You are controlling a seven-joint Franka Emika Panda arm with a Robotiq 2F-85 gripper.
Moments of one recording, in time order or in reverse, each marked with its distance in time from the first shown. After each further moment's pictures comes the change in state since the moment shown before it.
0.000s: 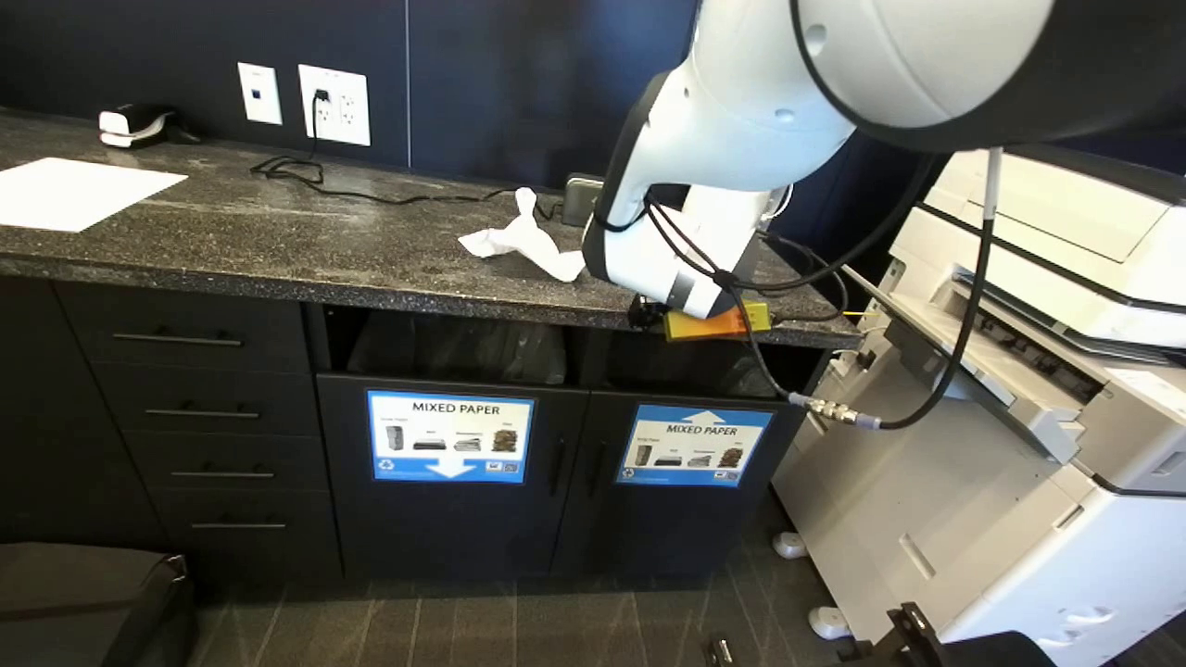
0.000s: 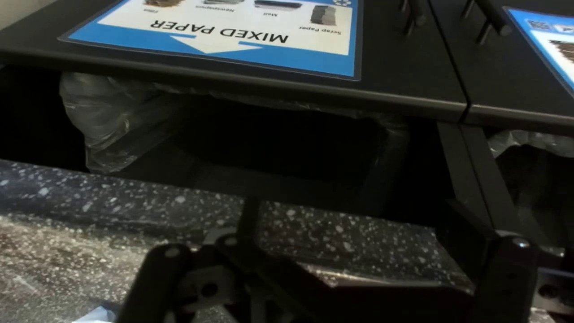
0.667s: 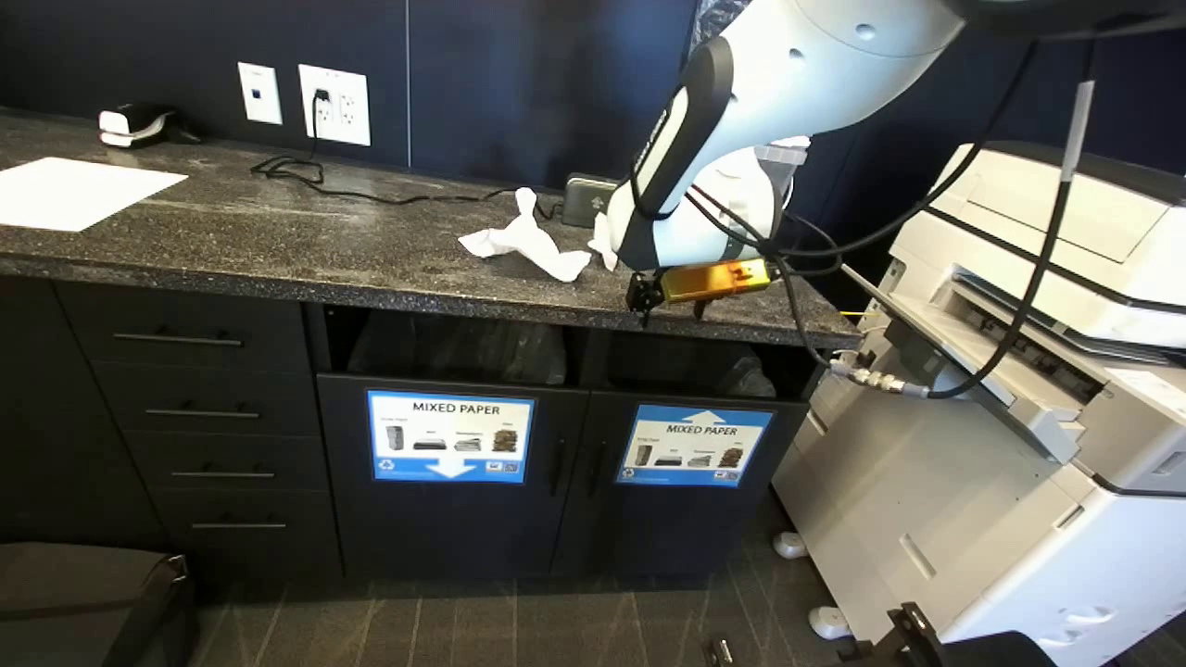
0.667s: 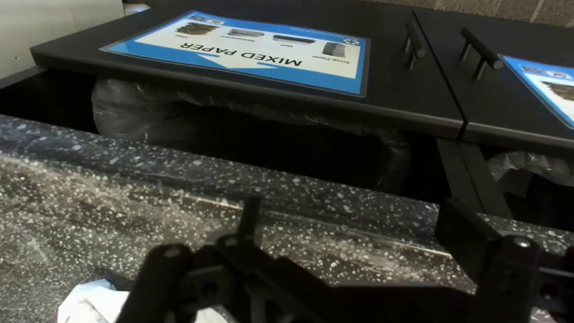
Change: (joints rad) arm -0.151 -0.133 0.078 0.059 -0.727 -0.185 0.499
